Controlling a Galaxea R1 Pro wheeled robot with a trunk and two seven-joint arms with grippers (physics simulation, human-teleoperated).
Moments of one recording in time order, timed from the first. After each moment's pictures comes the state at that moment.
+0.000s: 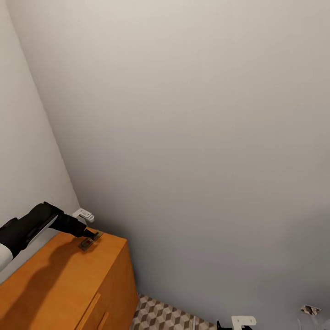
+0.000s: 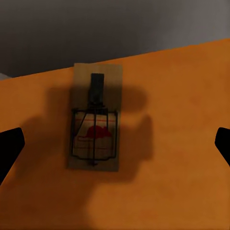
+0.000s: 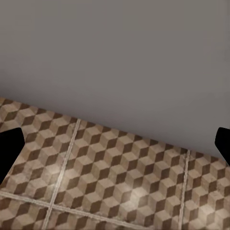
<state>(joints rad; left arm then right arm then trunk) -0.95 0.57 -0.64 -0.79 0.18 0.78 -0.74 -0.41 0.00 0.33 -0.02 -0.27 -0.44 -0.17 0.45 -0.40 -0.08</state>
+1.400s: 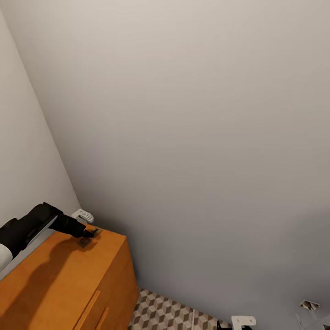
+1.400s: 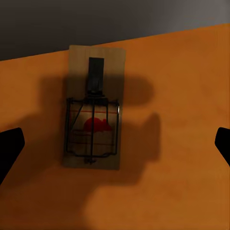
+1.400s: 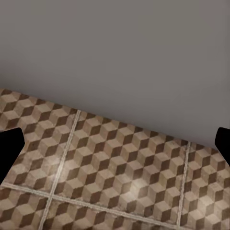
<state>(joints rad) -0.95 0.57 -0.64 -0.78 0.18 0.78 -0.74 -0.41 0.00 0.33 -0.02 -0.27 -0.44 -0.17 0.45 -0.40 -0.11</state>
